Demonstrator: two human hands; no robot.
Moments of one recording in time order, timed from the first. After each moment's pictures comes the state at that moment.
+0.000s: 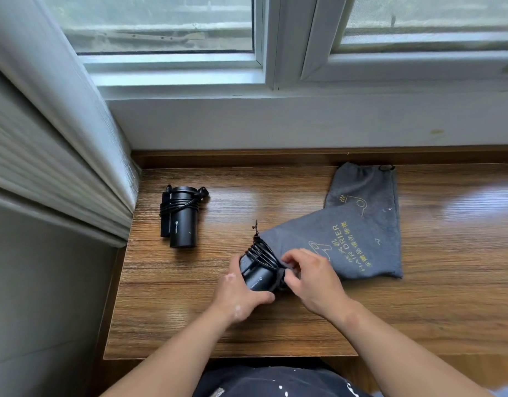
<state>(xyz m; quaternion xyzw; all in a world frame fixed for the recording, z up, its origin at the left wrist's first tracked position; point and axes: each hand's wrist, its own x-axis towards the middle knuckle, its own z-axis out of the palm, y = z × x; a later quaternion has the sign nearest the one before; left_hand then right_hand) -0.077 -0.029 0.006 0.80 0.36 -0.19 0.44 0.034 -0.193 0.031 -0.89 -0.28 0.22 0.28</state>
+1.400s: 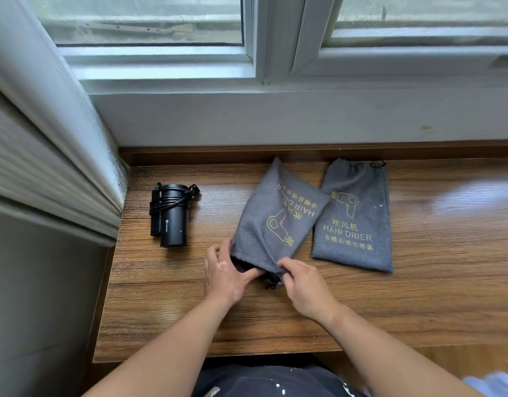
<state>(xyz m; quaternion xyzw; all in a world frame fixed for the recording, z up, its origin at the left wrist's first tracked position) -0.055 -0.026 -0.019 0.82 0.41 -0.08 0.39 0.022 -0.205 -0.006 -0.89 -0.25 0.29 0.25</state>
